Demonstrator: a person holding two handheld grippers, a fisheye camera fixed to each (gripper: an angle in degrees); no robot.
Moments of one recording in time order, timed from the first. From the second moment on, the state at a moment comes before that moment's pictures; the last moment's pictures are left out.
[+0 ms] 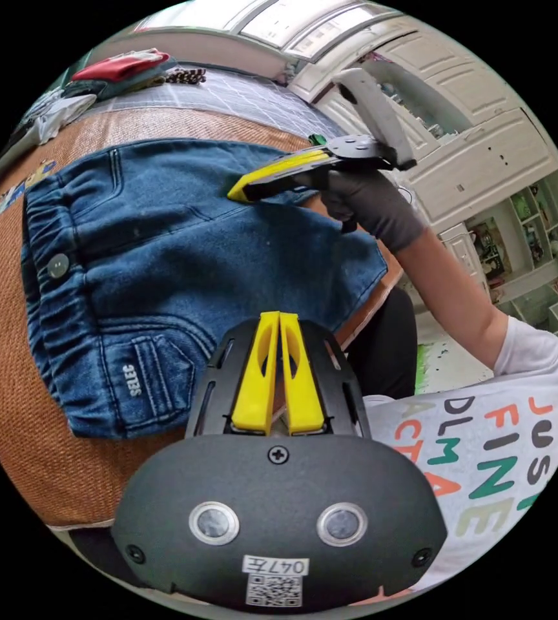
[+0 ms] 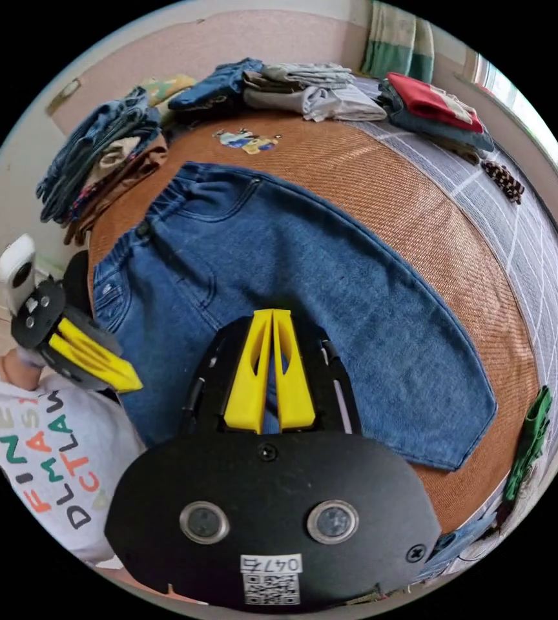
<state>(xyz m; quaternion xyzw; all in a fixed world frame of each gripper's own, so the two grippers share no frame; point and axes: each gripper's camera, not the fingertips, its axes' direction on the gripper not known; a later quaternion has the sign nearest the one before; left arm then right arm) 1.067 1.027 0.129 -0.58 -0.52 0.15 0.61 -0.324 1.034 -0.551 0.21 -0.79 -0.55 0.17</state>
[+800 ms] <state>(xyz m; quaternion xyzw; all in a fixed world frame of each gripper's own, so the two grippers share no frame) 1.182 0.898 0.130 -0.46 -0.61 0.26 0.59 -0.423 1.075 -0.135 0.01 -0.83 -0.43 0.36</state>
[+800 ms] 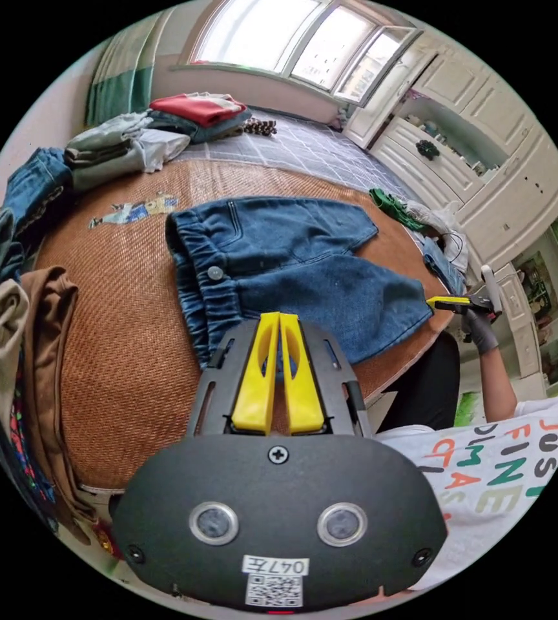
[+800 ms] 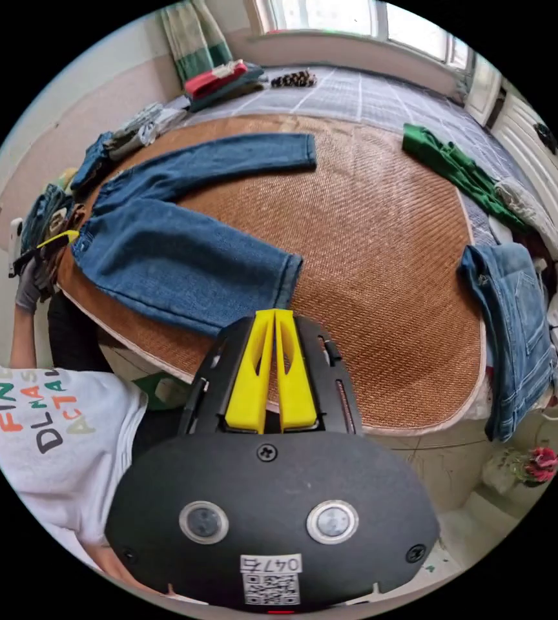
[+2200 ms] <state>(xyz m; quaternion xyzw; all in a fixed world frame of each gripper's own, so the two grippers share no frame) 1.207 0.808 0.219 -0.51 -0.62 0.29 0.52 -0.334 1.042 -0.181 0.06 -0.88 -0.43 0.18</state>
